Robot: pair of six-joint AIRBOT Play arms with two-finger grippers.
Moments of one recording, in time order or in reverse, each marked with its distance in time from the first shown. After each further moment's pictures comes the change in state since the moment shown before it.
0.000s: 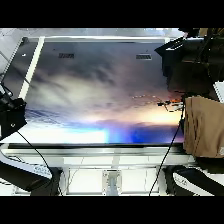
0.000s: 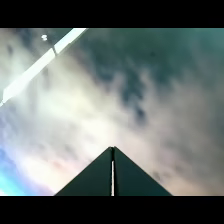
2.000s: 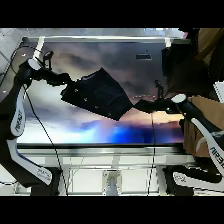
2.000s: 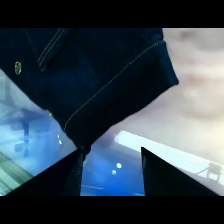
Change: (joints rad) left arm -0.431 -0.093 0.241 -0.718 -0.014 0.344; right arm -0.051 -0.224 -0.887 0.459 -0.337 -0.081
